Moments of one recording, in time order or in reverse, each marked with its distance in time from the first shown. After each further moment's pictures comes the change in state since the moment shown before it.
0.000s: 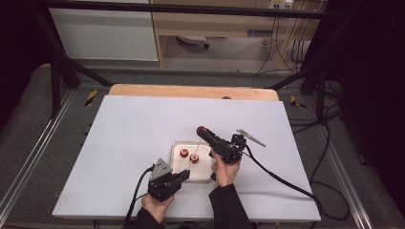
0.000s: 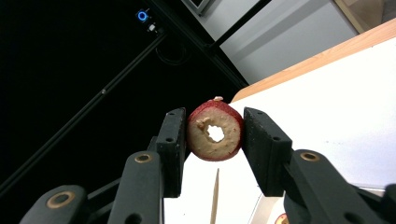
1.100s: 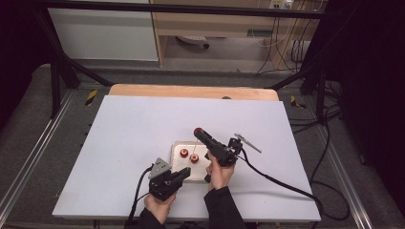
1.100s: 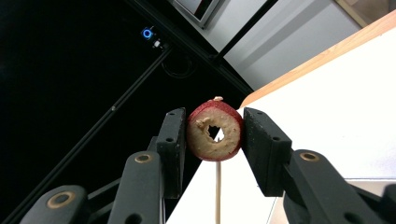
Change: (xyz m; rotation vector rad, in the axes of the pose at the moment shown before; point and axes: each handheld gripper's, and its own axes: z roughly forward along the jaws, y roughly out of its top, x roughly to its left) left arm -0.002 0.001 0.004 -0.048 0.009 -0.081; right arm -0.004 -0.018 0.006 -0.060 0.028 0.079
